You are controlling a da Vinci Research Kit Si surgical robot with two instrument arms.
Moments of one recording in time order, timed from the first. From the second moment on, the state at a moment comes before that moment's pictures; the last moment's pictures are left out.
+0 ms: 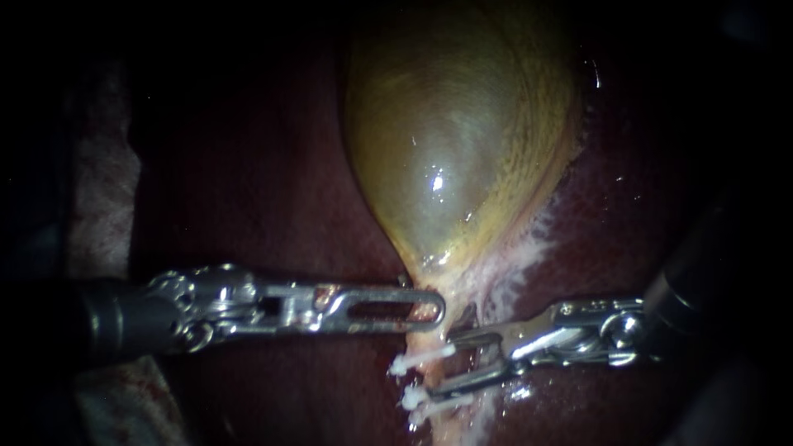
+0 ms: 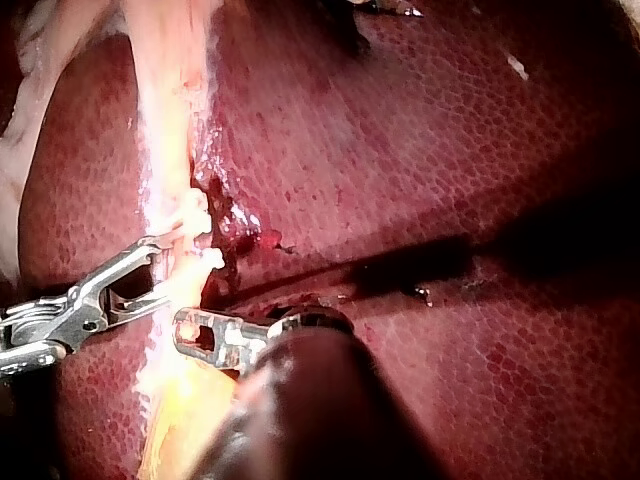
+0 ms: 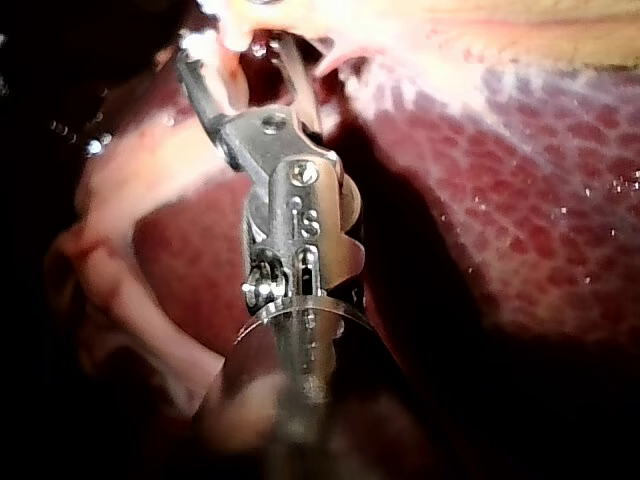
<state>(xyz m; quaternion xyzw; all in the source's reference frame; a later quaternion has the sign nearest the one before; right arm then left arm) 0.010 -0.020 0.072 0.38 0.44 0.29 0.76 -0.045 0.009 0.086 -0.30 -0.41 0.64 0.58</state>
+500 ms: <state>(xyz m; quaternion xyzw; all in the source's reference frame) 0.003 -0.019 0.068 0.34 0.51 0.26 0.75 -0.045 0.009 0.086 -0.30 -0.41 0.64 0.58</state>
